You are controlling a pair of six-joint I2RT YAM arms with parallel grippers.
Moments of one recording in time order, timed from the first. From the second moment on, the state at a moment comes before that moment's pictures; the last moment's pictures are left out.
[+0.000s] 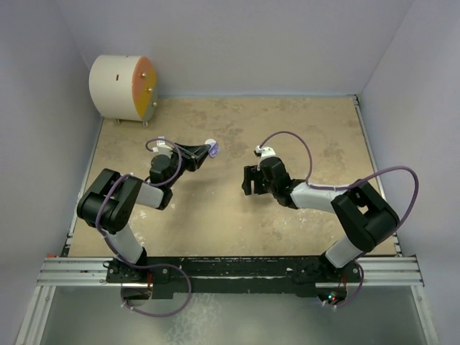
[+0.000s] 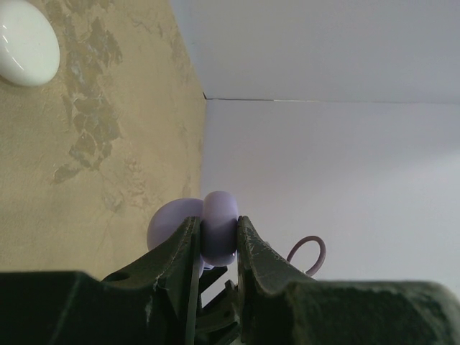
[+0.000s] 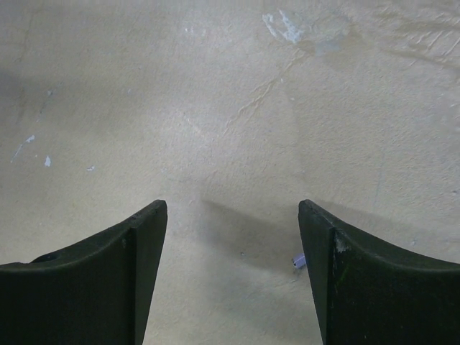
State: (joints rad) left arm -0.33 1.72 0.51 1.18 0.20 -1.52; right arm 0.64 1.59 0.68 0.24 0.09 0.38
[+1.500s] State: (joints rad) left arm -0.33 1.74 0.48 1.30 0.24 -1.58; right arm 0.61 1.57 0.91 -0.23 0.27 0.40
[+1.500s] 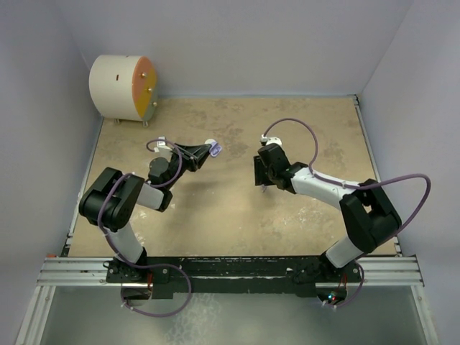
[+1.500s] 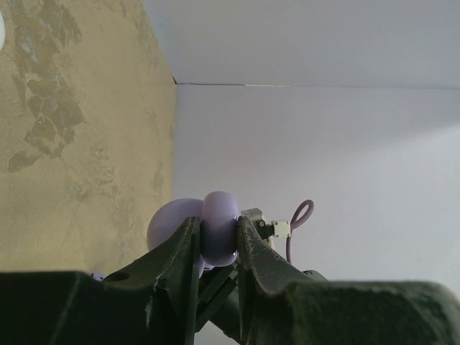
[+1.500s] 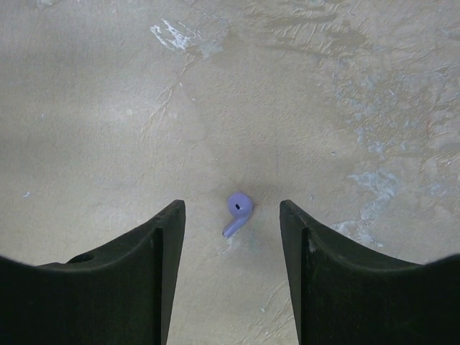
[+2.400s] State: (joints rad) left arm -0.33 1.80 0.48 1.39 0.26 -1.62; right arm 0.60 1.65 0.86 -0.17 0.21 0.42
